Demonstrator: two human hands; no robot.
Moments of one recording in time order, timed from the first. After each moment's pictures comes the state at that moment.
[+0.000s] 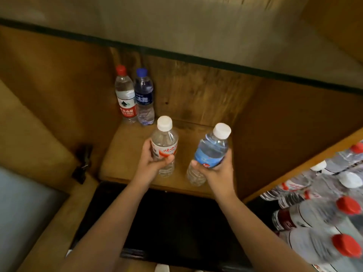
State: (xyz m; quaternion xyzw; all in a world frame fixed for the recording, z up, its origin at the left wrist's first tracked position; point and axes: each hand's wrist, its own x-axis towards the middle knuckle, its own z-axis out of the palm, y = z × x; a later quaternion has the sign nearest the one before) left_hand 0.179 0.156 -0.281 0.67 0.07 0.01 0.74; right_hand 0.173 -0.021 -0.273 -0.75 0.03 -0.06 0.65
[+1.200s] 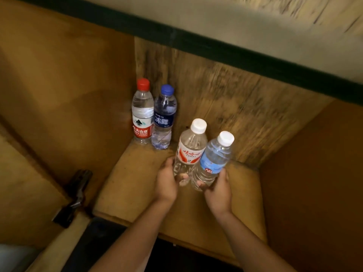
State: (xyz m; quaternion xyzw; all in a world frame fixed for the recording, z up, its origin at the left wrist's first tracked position) left_hand 0.283 0.160 -0.348 0.83 0.17 0.09 0.53; right_hand 0.288 0.026 -0.348 -0.90 0.03 -0.03 0.44
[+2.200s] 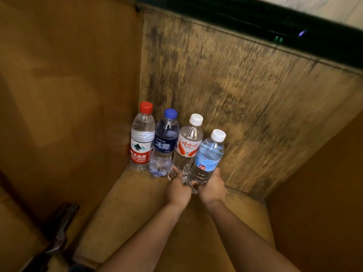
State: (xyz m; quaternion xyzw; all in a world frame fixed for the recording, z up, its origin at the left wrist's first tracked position) left_hand 0.354 0.156 -0.355 0.79 0.18 -0.01 0.59; right_hand 0.377 0.069 -0.339 -0.94 0.08 -0.03 0.34
